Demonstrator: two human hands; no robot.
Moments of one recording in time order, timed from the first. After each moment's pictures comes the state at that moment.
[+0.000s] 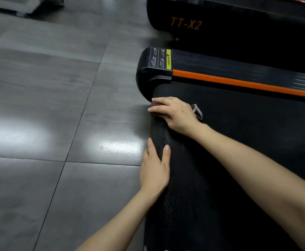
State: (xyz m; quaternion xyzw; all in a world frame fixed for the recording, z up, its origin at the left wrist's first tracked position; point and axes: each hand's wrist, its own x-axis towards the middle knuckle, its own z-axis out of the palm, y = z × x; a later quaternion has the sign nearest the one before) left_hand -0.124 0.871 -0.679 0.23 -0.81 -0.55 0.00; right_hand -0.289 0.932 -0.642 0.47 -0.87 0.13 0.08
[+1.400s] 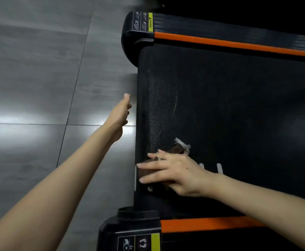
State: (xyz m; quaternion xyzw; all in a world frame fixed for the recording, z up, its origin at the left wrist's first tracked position) left_hand -0.084 0.821 -0.630 0.27 -0.66 -0.70 -0.10; right_hand -0.022 1.039 -0.615 0.57 -0.78 0.19 -0.16
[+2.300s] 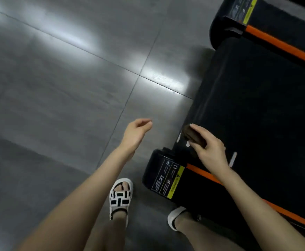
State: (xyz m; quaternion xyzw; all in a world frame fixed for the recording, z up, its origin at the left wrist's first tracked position) left_hand 0.133 0.776 -0.487 0.47 -0.57 -0.67 -0.09; right_hand 0.037 0.980 -0.486 0.23 -0.87 0.35 -0.25
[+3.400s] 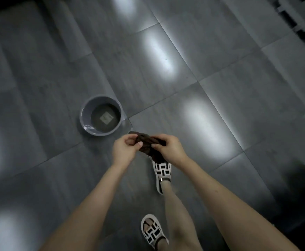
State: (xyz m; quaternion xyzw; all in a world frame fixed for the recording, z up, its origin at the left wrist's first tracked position) left_hand 0.554 0.416 -0.303 0.72 -0.40 -0.53 0.20; right_hand 0.405 0.442 -0.320 0.46 -0.69 0.21 -0.51
